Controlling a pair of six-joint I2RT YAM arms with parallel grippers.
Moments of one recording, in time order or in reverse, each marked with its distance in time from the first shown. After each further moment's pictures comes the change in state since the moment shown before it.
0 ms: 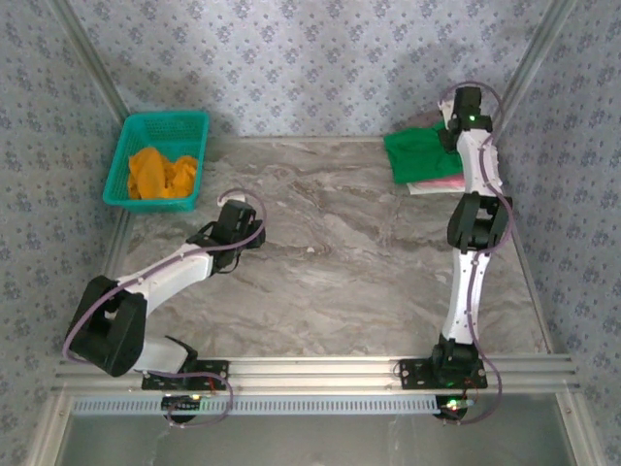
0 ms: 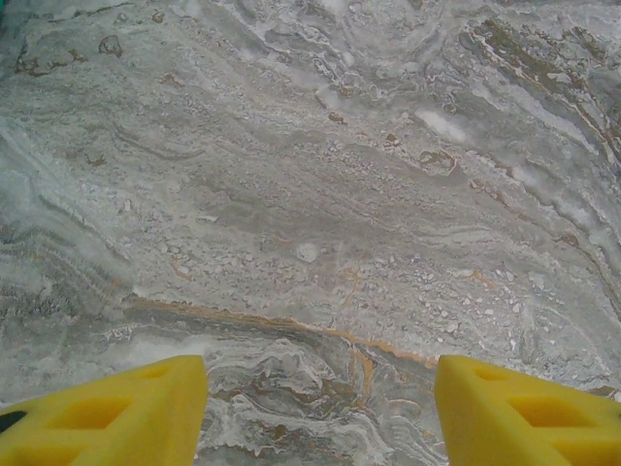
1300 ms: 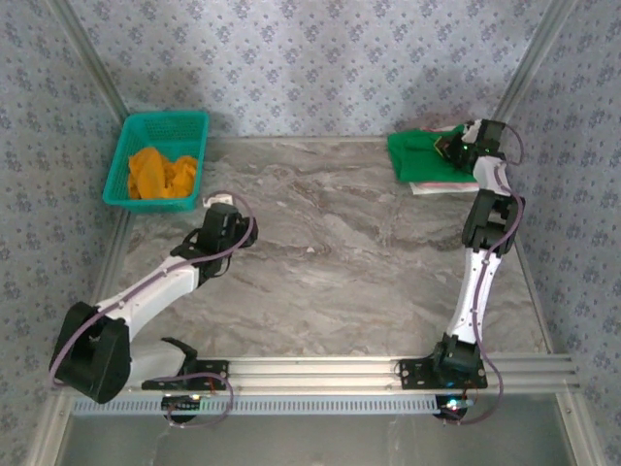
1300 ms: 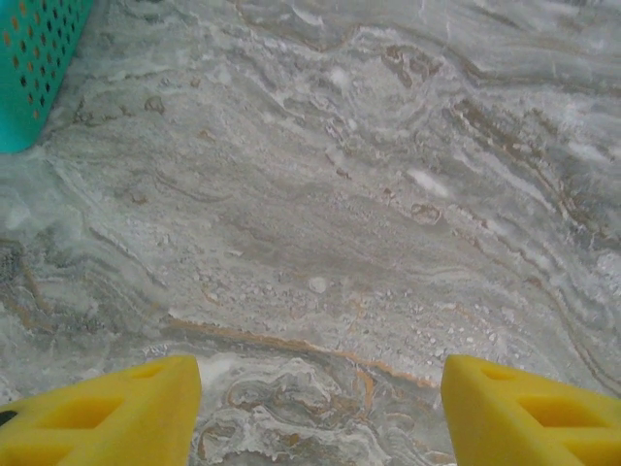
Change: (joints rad) left arm 0.048 -0.171 -0.083 0.056 0.008 0.005; right arm -0.150 0.093 -0.279 0.562 -0.913 1.065
